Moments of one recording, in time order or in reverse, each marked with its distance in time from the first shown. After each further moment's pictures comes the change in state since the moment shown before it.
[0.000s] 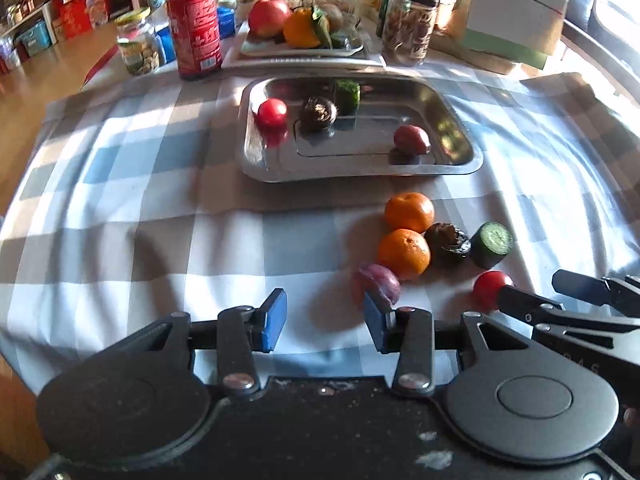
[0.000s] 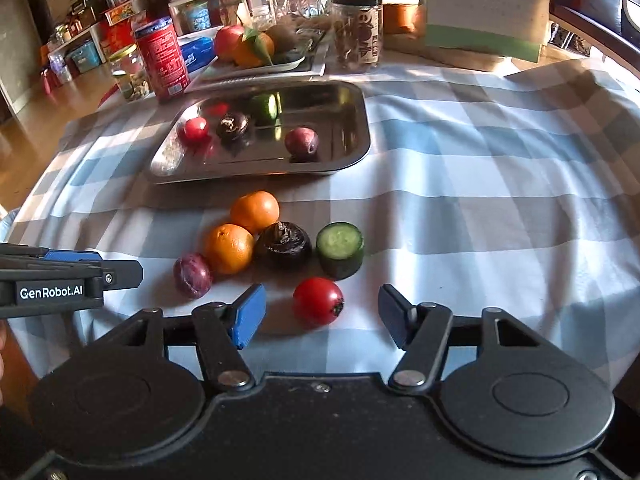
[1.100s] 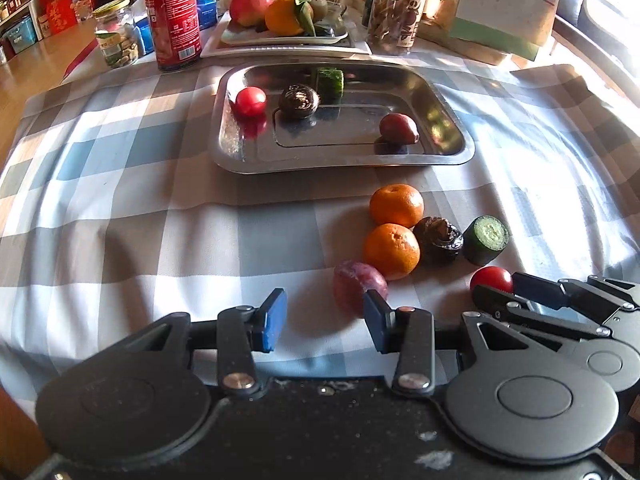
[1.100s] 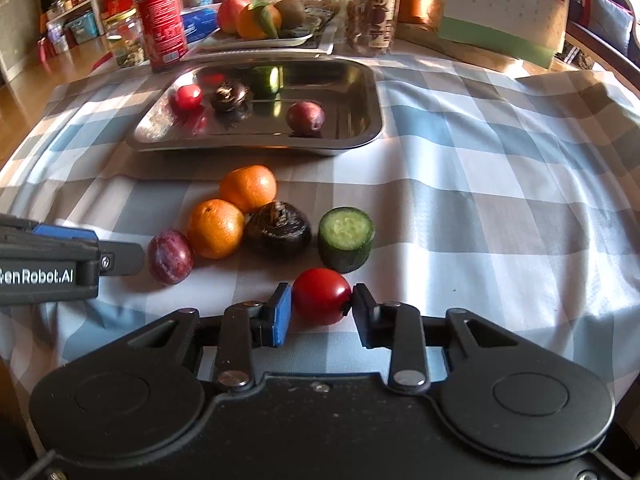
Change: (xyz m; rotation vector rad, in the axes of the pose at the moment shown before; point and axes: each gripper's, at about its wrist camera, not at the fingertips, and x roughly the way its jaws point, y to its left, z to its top) left arm 0.017 -0.006 -0.001 0.018 0.010 -0.053; right arm 0.027 0.010 -0.003 -0.069 0.026 -0.067
